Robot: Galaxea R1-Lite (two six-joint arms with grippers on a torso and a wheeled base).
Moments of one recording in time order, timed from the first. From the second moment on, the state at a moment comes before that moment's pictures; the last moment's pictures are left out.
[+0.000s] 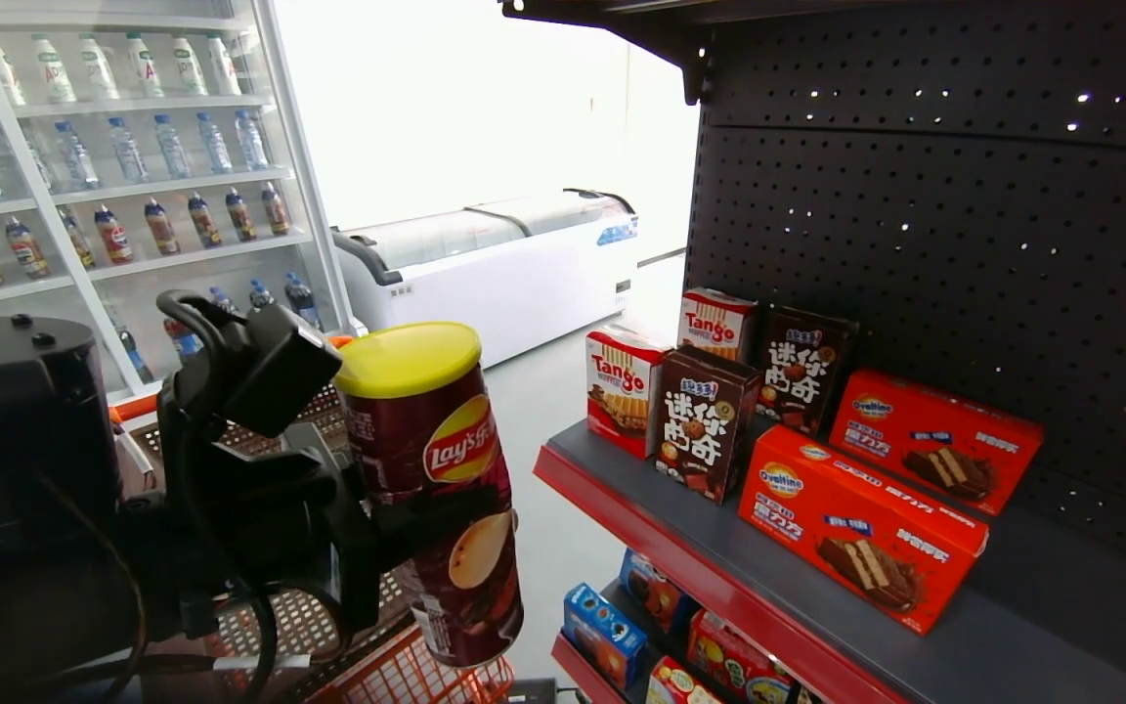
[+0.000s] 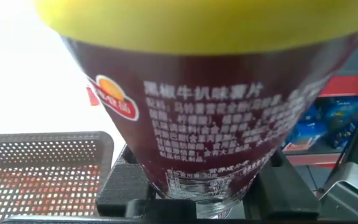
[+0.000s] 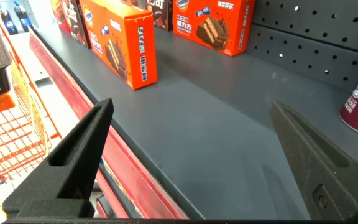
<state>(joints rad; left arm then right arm) -0.54 1.36 -0.62 -0.49 -0.31 0.04 0.00 0.00 0.00 0.00 0.07 0.00</state>
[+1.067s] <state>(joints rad) -0.54 1.22 -0.59 -0.43 -0.31 0.04 0.00 0.00 0.00 0.00 0.07 0.00</state>
